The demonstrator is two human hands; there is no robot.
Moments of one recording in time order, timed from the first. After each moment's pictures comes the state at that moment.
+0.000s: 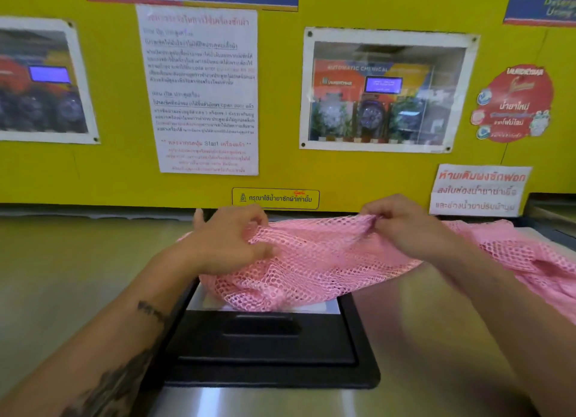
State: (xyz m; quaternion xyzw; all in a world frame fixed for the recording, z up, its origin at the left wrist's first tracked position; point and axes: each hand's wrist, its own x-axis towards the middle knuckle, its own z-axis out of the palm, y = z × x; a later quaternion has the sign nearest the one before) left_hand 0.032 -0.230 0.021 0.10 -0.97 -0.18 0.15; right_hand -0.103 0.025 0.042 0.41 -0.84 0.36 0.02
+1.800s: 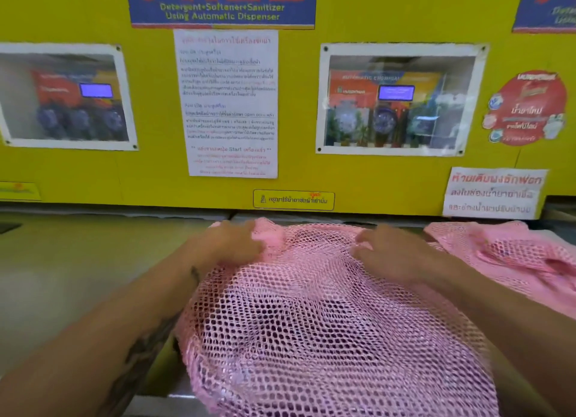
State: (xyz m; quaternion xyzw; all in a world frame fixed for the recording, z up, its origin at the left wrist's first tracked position) left_hand 0.032 -0.248 0.016 0.19 -0.98 -0.03 -0.05; right_hand -0.100 0.003 -0.002 0.35 -0.94 0.06 0.02
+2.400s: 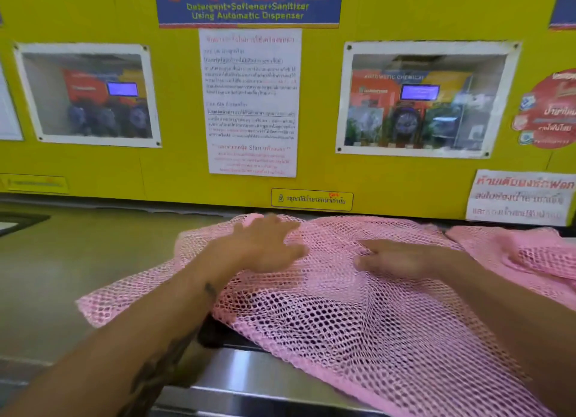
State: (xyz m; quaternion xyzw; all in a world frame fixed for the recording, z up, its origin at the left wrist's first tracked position) left_hand 0.049 -0.230 0.018 0.15 -0.99 -0.06 0.00; right_hand -0.112 -0.016 0.000 0.37 -0.90 0.13 -0.18
